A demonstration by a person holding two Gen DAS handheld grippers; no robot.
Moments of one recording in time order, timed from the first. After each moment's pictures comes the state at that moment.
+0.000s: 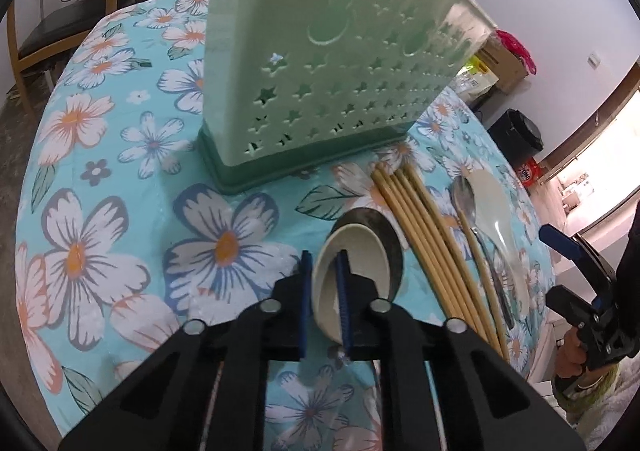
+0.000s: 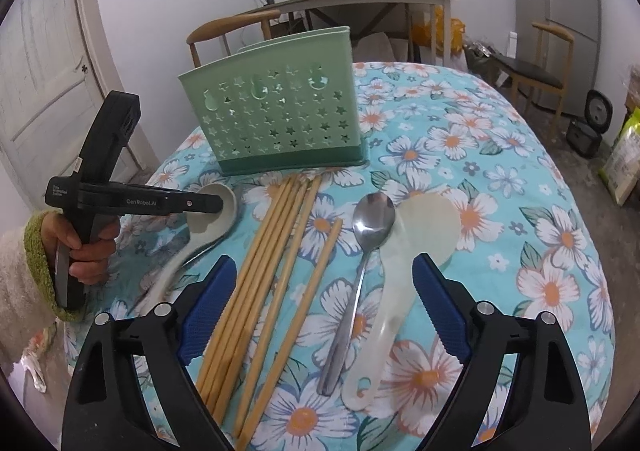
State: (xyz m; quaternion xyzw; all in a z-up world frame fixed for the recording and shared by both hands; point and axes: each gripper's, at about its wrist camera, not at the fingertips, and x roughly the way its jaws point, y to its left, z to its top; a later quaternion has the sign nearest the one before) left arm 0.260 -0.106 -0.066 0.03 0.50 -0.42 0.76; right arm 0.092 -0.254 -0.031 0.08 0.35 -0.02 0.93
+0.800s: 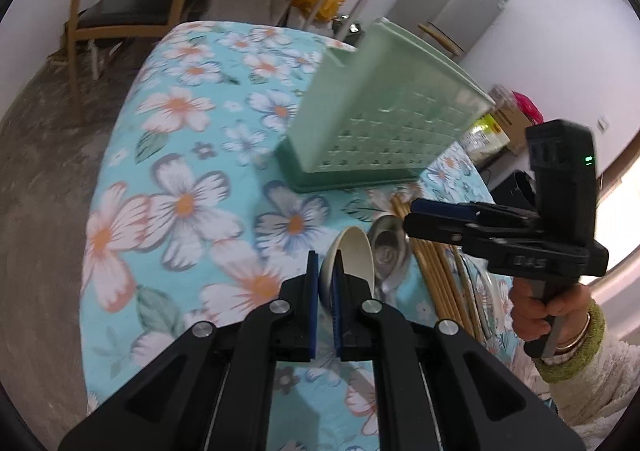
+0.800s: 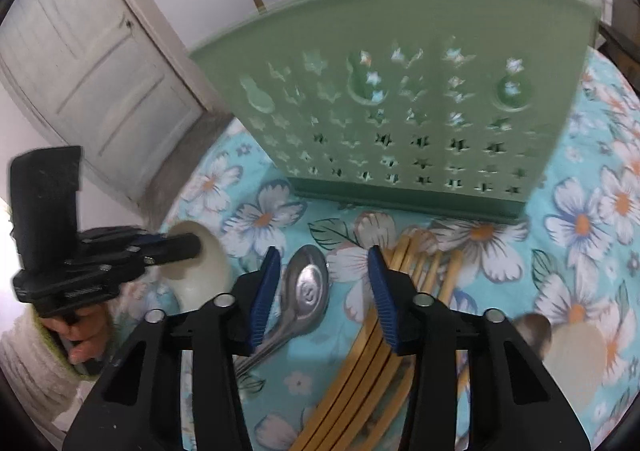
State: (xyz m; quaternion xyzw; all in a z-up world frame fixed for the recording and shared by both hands) left arm 0.247 -0.029 -0.041 -0.06 0.47 -0.37 0.80; right arm 0.247 -0.214 -0.048 0.09 0.47 0.14 0.87
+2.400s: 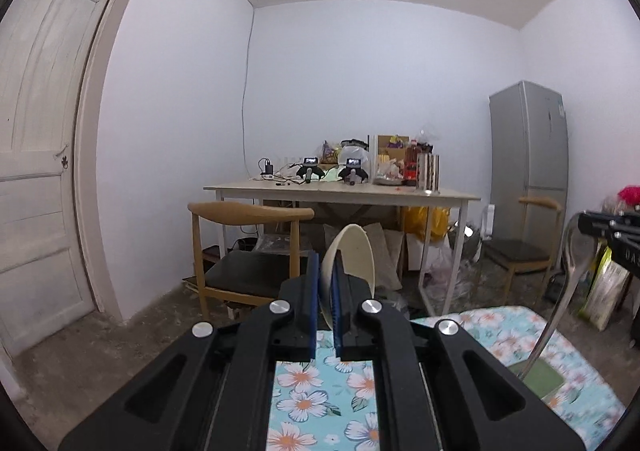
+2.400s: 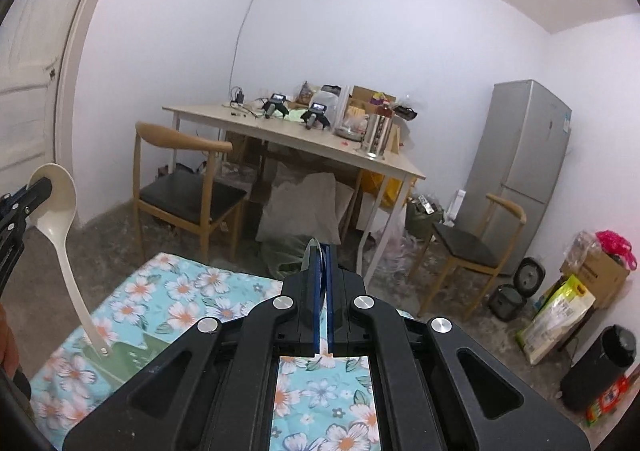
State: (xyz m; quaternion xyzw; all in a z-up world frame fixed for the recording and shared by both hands) left arm 0.271 -0.083 0.115 0.00 0.06 -0.11 0.99; right arm 0.273 -0.273 0.126 -0.11 0.16 -0.14 0.97
